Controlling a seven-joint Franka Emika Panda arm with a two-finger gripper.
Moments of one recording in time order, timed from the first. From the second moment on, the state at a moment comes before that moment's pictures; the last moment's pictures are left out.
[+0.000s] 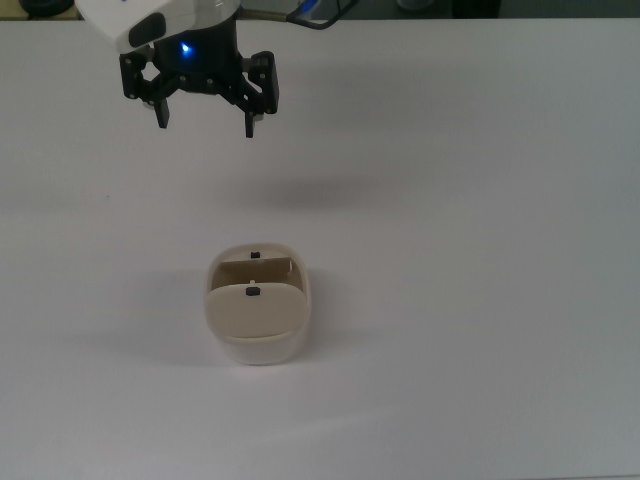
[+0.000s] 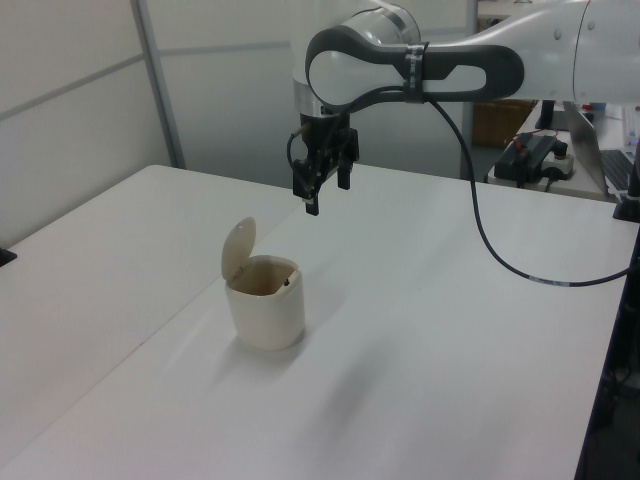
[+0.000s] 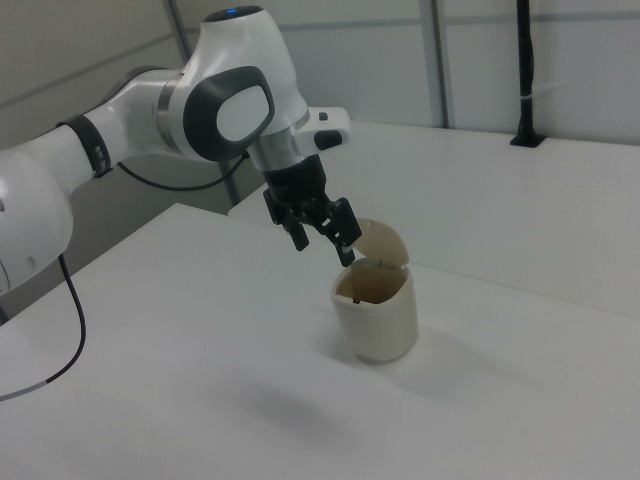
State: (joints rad) arm -0.08 0.24 0.05 -1.37 -0.07 1.70 0.07
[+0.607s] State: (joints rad) arm -0.08 0.26 0.05 -1.38 -0.01 1.81 0.07
